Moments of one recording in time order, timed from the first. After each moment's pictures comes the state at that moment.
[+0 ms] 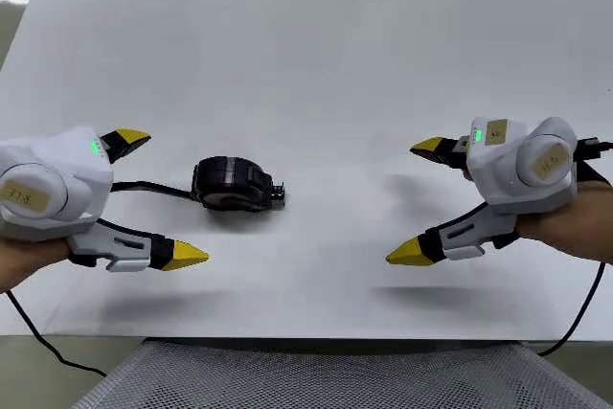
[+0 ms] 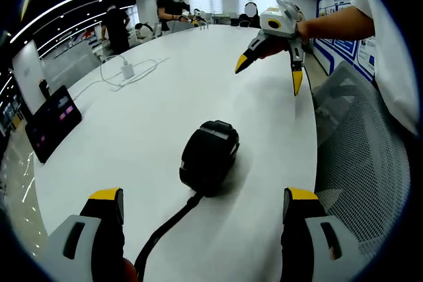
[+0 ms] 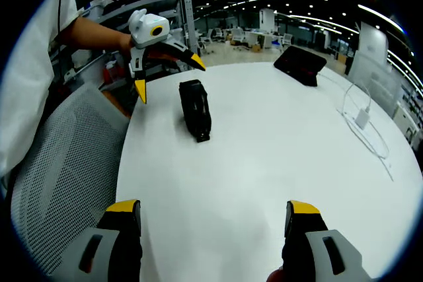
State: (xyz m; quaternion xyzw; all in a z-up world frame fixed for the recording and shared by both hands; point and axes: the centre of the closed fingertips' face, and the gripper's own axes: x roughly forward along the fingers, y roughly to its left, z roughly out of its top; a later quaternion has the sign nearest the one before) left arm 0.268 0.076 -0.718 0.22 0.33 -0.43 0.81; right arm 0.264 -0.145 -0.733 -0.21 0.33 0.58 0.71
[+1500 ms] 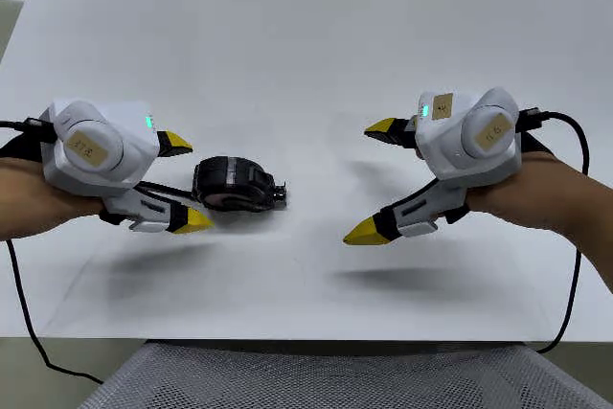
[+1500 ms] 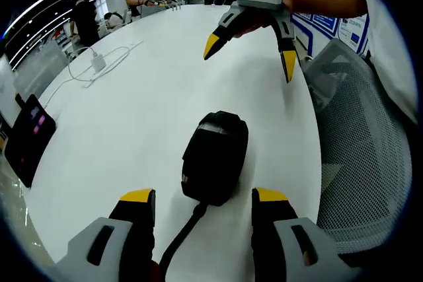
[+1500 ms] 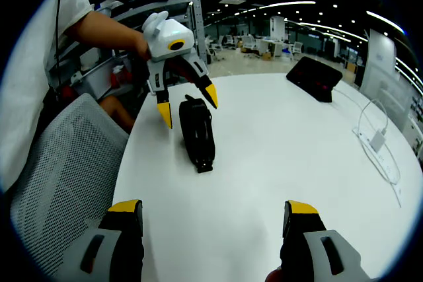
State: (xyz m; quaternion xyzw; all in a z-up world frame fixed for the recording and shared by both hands) left arm 0.284 0.062 -0.745 0.27 0.37 -0.49 0.74; right arm 0.278 -0.094 -0.730 -0.20 0.30 0.61 0.70
